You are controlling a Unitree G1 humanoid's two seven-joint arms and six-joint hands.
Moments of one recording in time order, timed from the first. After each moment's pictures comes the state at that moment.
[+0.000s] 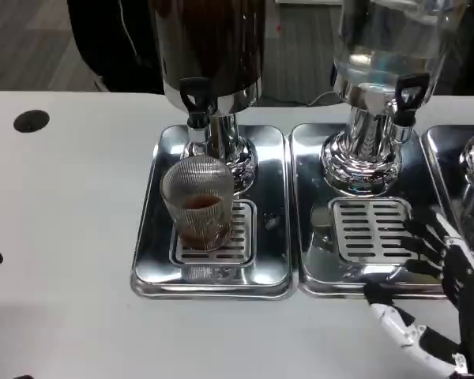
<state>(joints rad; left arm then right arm) 0.58 0.73 0.45 0.18 0.60 -0.78 0.09 0.31 -0.07 -0.03 0.27 -0.33 -0.78 -0.24</state>
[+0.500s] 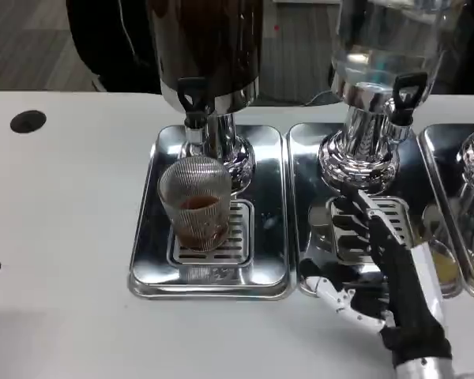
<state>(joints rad) 0.63 0.74 0.46 0.14 0.59 -0.78 0.10 0.03 -0.05 0.08 0.53 -0.37 -0.73 -0.27</state>
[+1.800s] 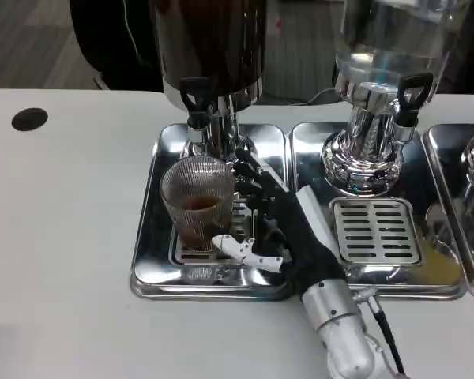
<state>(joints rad) 0.74 0.73 0.53 0.13 0.59 -0.79 0.13 -0.46 0.06 0.22 1.09 -0.37 -0.70 -0.32</state>
